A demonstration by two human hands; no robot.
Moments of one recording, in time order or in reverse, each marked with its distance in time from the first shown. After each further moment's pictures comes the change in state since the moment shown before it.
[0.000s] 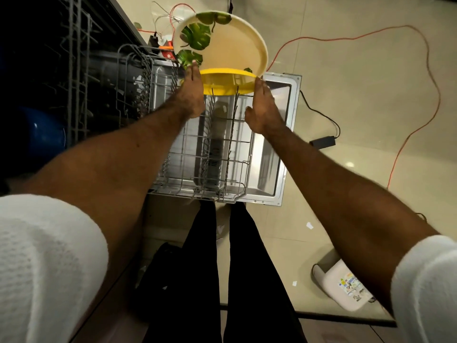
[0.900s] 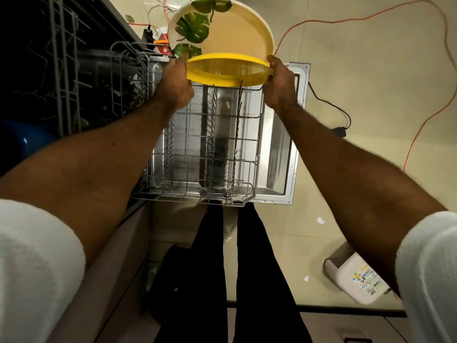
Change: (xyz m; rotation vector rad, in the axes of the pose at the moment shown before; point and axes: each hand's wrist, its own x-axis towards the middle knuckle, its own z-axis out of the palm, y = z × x) left_hand 0.065 -0.048 0.004 -0.282 0.215 0.017; right_hand 0.081 0.005 0.005 0.865 0.373 0.379
